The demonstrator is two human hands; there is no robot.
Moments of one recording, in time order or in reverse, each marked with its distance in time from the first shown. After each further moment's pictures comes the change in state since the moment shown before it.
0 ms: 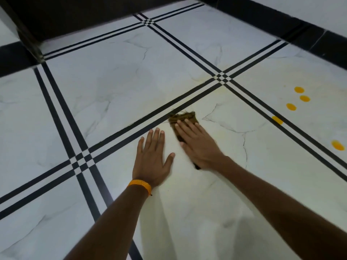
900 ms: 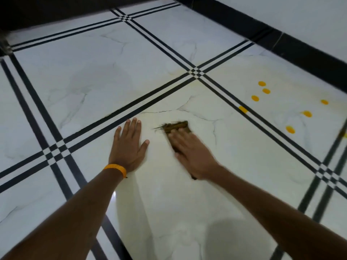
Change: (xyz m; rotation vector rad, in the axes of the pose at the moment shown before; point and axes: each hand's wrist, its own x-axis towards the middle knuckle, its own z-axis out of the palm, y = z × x) left_hand -0.002 -0.004 -0.001 0.043 0.007 0.041; right_hand -0.097 0.003 0.005 -0.015 0.032 0.060
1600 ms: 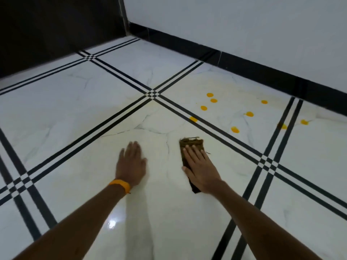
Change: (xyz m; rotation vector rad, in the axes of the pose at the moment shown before) left_hand 0.009 0.154 -0.005 0.108 -0.104 0.034; right_hand -0.134 0.109 -0.008 0.018 0.094 0.303
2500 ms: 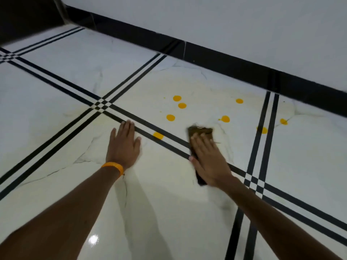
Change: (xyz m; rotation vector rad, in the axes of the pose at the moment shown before) left_hand 0.214 0.100 0.025 -0.129 0.119 0.211; right_hand 0.052 0.164 -0.019 -0.059 0.039 0.251
